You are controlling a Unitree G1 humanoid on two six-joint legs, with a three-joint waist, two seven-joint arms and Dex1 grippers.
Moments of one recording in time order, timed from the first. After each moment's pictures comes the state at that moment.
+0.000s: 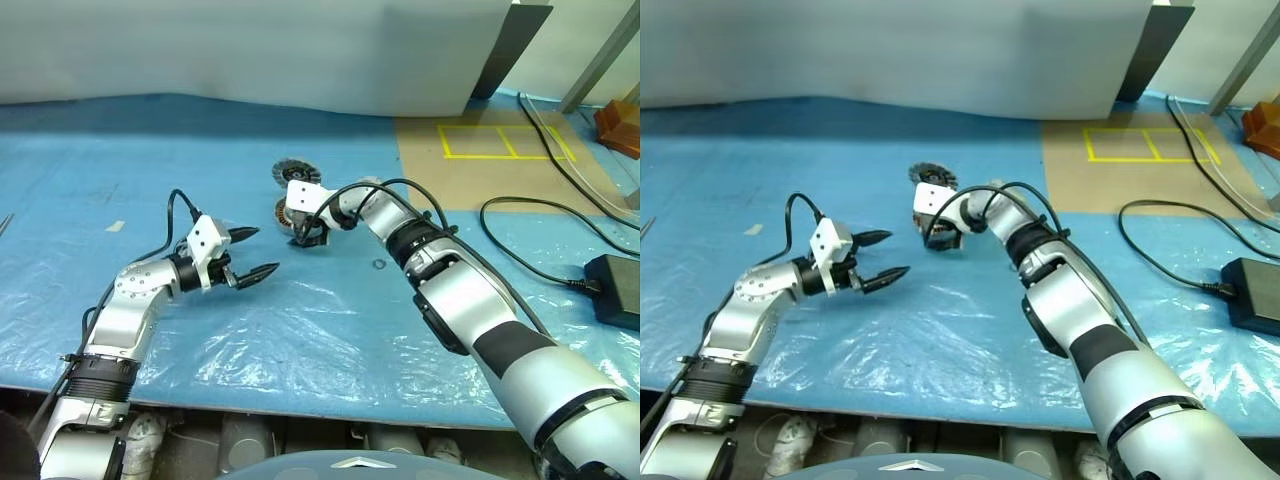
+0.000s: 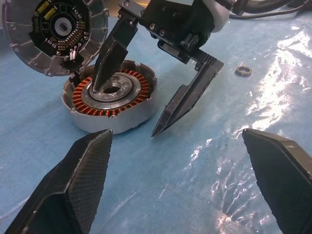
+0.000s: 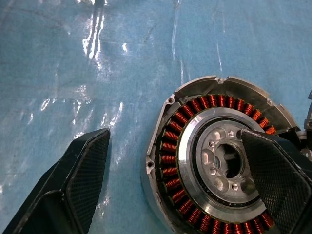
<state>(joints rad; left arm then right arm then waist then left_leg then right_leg) -0.27 0.53 -0.02 0.08 -0.33 0.12 -0.96 -1.21 -0.11 0.43 1.16 -0.27 -0.08 0.94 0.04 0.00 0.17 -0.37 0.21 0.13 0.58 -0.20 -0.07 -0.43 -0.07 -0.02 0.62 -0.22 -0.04</state>
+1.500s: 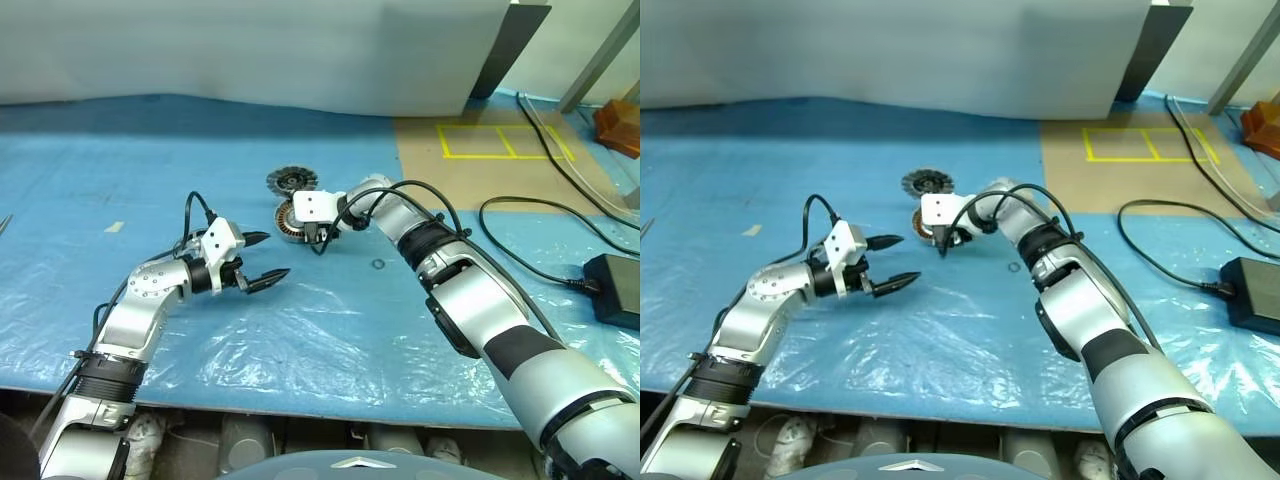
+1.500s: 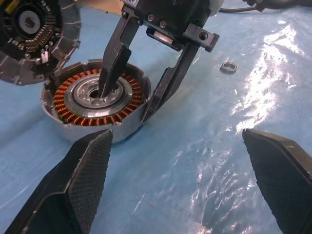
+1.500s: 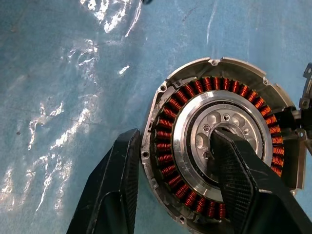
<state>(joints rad) -0.30 0.51 -0.07 0.03 -0.31 0.18 -0.95 -1.16 -0.16 0.46 1.05 -0.38 -0.17 1.03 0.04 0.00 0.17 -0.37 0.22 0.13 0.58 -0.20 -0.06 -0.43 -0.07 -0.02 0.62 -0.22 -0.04</state>
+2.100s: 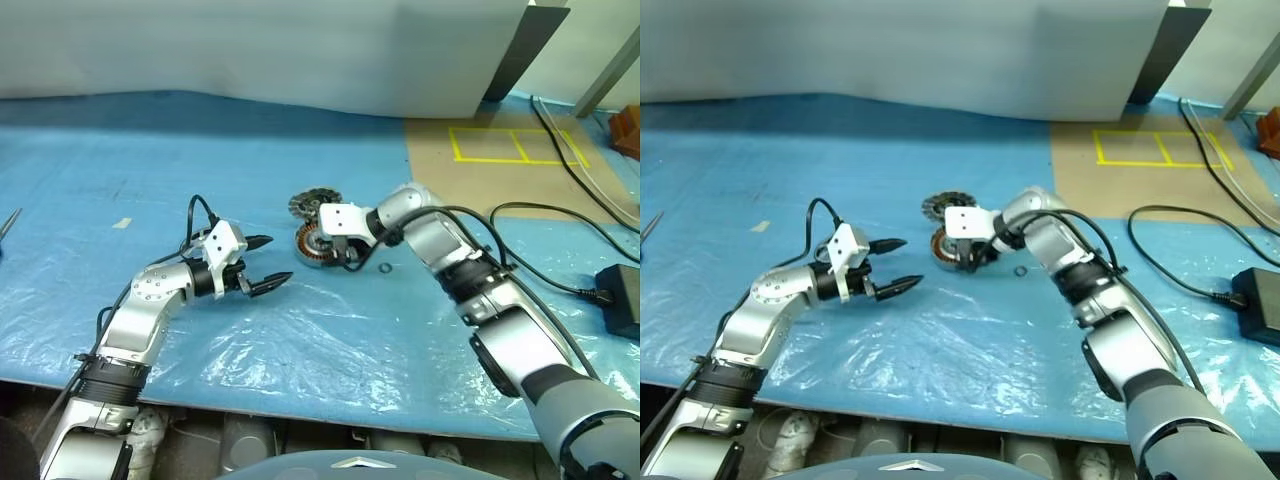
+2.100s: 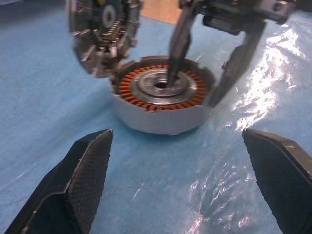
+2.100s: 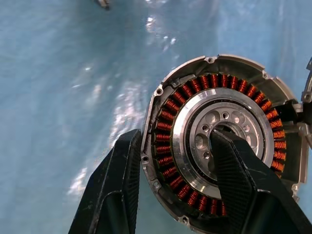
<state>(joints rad) -0.25 0.50 -0.07 0.01 -0.31 0.20 -0.96 -0.81 -0.41 0.45 0.19 -0.28 0.41 1.36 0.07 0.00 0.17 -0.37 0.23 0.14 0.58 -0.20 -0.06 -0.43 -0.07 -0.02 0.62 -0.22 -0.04</state>
